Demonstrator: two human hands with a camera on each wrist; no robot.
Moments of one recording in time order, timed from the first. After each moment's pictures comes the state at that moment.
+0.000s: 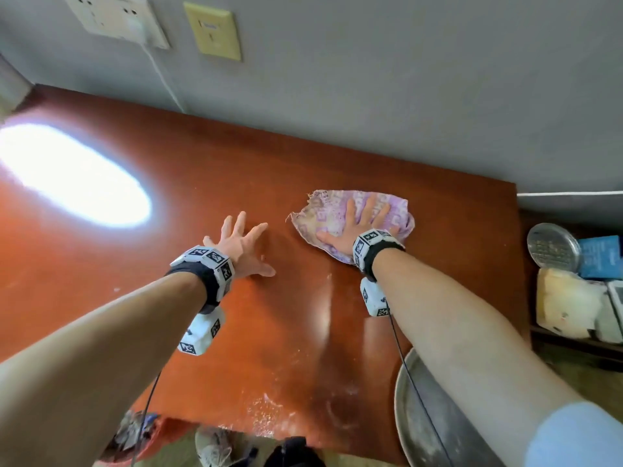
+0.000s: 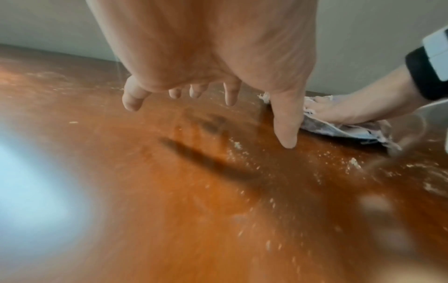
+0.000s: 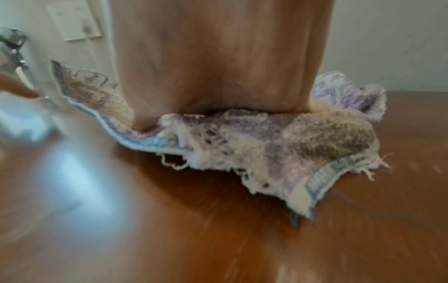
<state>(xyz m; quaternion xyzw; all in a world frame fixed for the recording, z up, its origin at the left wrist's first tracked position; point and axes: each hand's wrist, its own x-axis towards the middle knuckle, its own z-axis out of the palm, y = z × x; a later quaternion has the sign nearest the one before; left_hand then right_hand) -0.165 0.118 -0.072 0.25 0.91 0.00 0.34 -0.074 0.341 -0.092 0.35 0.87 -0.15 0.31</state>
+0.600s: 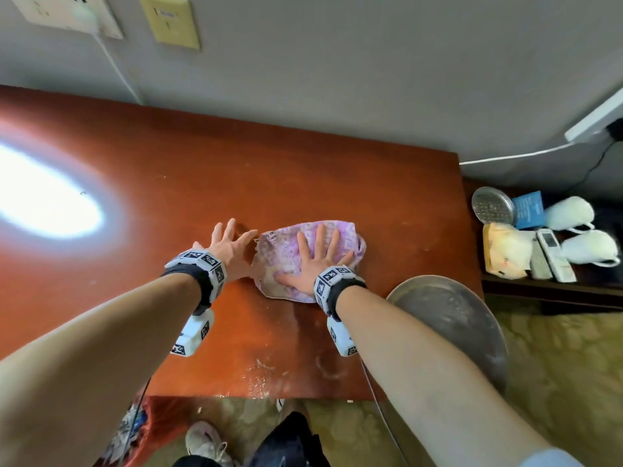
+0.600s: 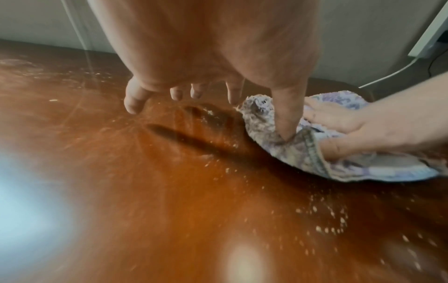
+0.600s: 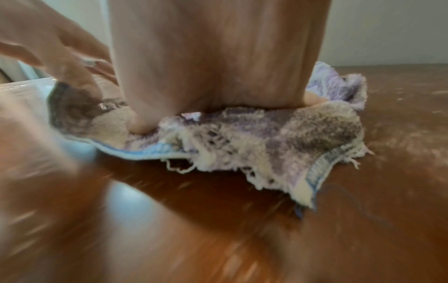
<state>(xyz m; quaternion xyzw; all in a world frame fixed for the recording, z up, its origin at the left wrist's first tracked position) -0.119 0.100 -0.080 0.32 0.88 -0.03 0.34 0.014 0.241 -0.108 0.31 0.88 -0.14 0.33</state>
